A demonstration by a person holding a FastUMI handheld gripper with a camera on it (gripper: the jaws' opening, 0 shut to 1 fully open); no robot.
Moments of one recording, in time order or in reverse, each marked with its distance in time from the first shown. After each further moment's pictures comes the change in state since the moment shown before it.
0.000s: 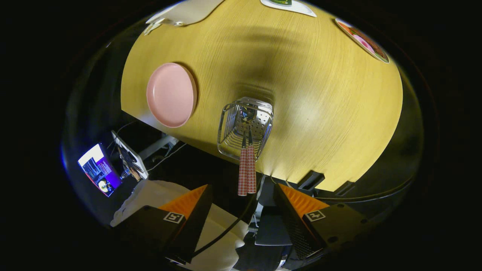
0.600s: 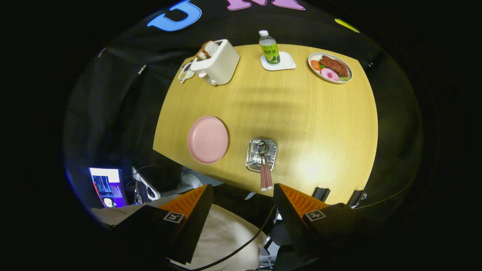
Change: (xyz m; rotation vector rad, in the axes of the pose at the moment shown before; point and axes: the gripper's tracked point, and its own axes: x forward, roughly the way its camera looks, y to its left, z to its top) arm -0.094 0.043 -0.033 0.048 -0.618 0.094
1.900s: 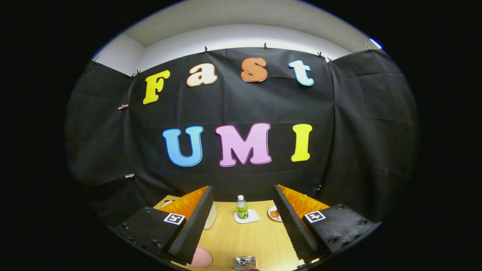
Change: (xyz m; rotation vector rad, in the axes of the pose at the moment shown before) arm -0.200 0.069 0.118 -0.123 -1.338 -0.310
